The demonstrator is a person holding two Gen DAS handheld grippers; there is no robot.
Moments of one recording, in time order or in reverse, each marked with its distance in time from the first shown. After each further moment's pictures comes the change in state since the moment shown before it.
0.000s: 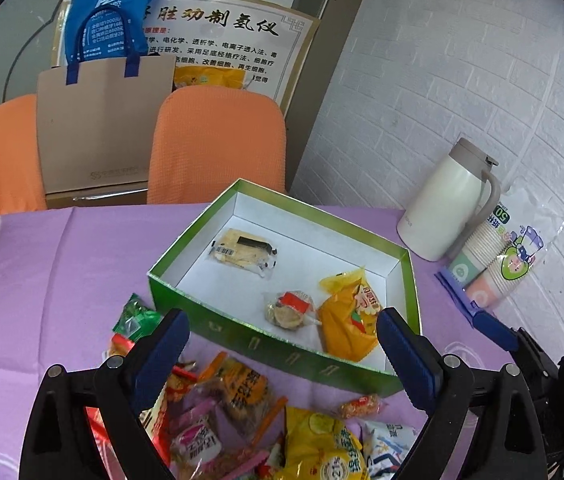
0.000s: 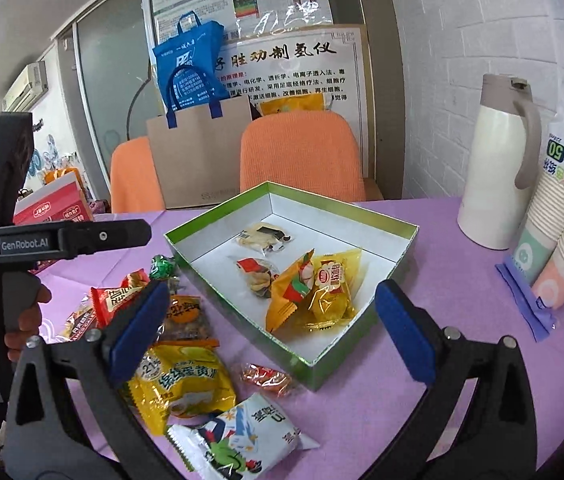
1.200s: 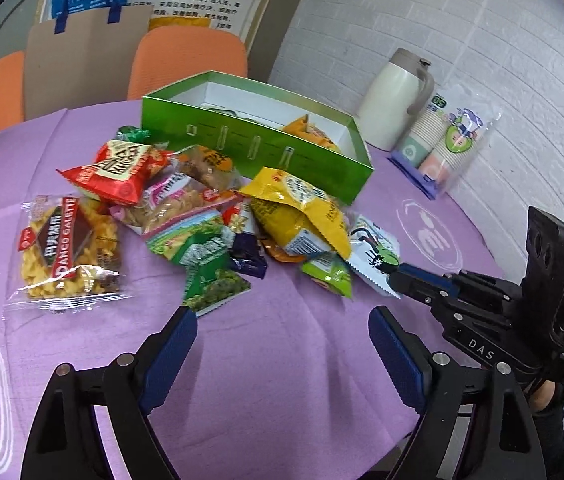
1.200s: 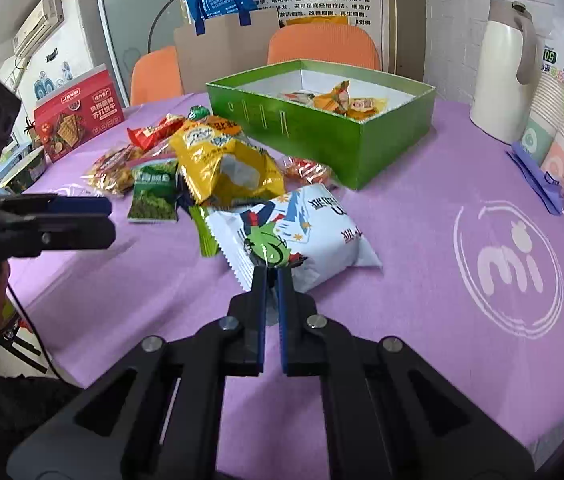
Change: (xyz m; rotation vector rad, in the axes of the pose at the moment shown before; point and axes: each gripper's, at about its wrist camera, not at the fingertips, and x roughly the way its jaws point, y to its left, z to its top) left arm -0.049 -0.002 -0.161 0.079 0.161 -0.163; right arm -0.036 0.032 -0.129 -0.069 0.280 0.040
